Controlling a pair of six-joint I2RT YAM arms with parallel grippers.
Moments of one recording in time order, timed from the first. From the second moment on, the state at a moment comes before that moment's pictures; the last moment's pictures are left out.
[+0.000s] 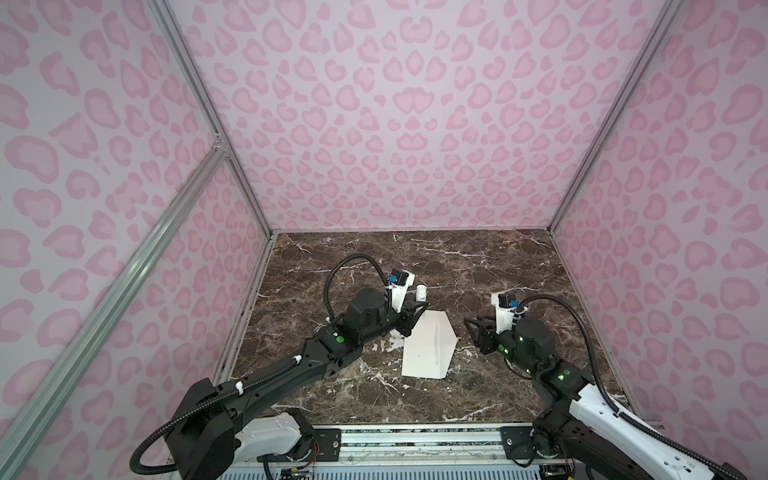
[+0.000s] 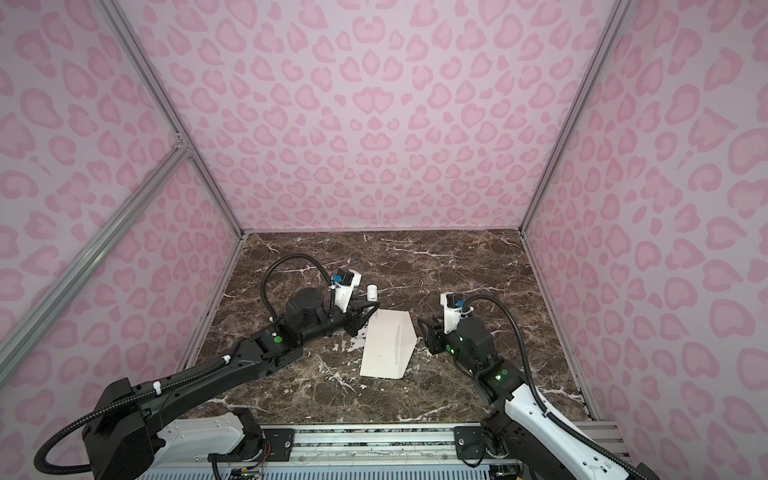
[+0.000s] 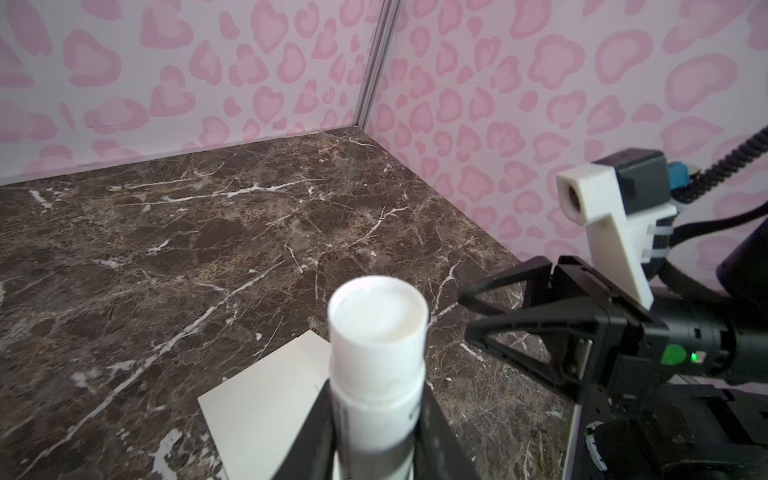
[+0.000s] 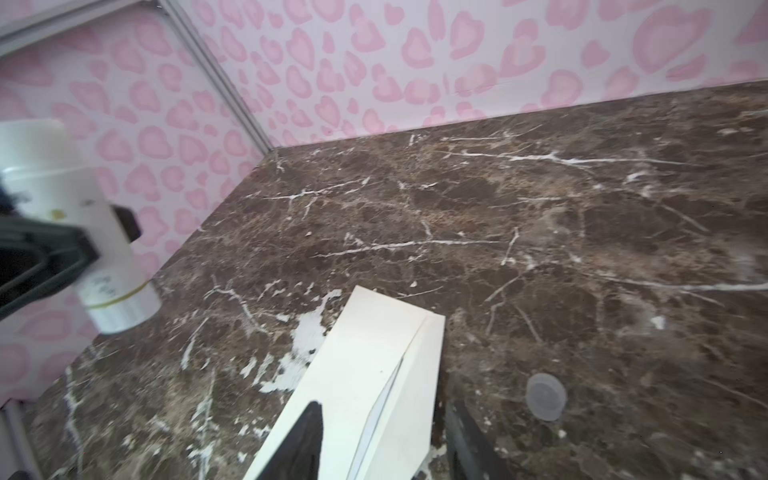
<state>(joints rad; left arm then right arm) -0.80 1.22 0.78 0.16 0.17 -0.31 0.60 0.67 0.35 -0.02 -0.03 0.41</state>
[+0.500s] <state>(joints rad) -0.78 1.25 0.77 0.31 0.34 -0.37 0.76 0.66 0.29 0.20 -0.18 0.46</state>
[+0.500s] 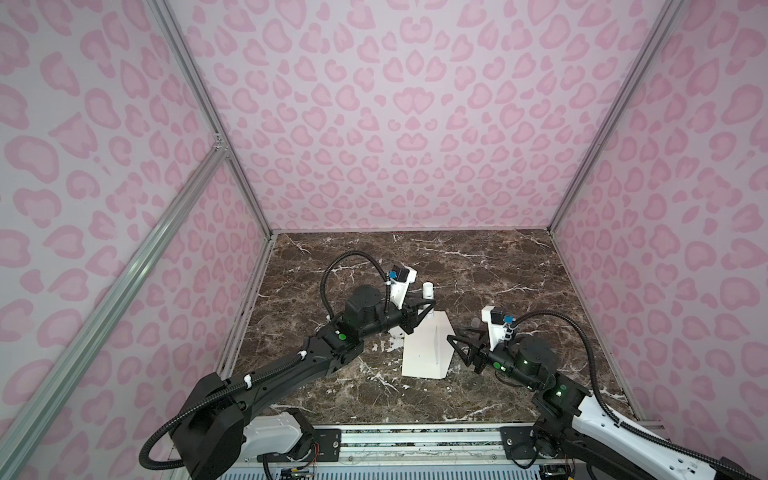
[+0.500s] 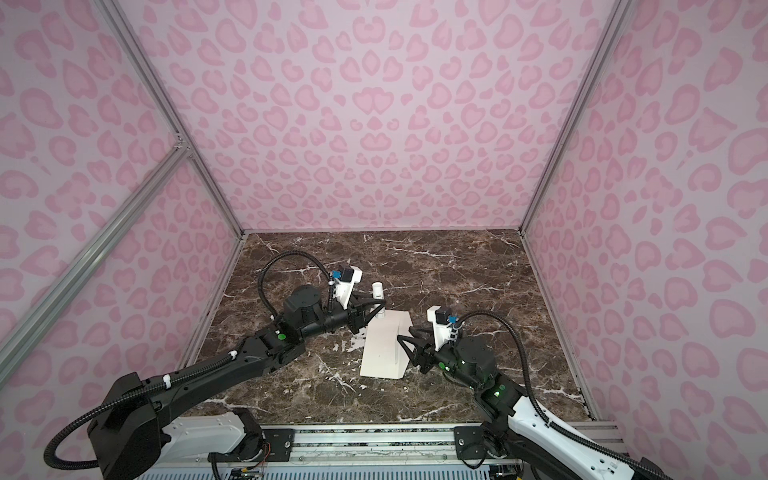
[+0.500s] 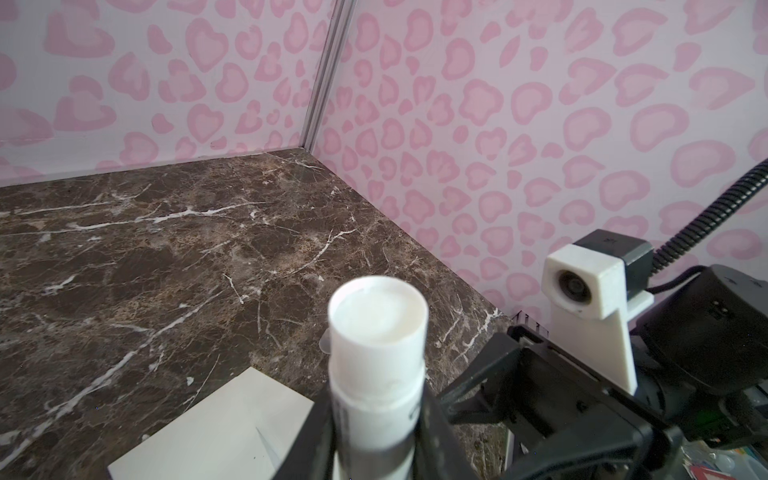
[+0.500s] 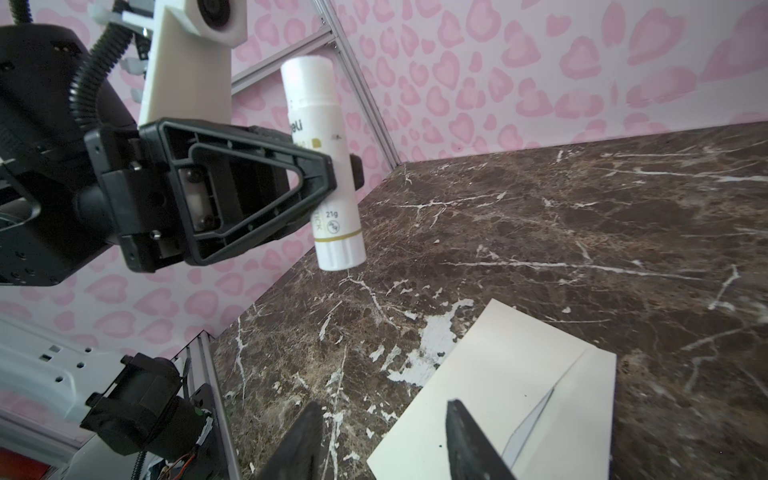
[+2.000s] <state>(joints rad) -0.78 1.22 0.71 0.42 0.43 -0.46 0.81 0.99 0.50 0.35 -0.22 0.41</state>
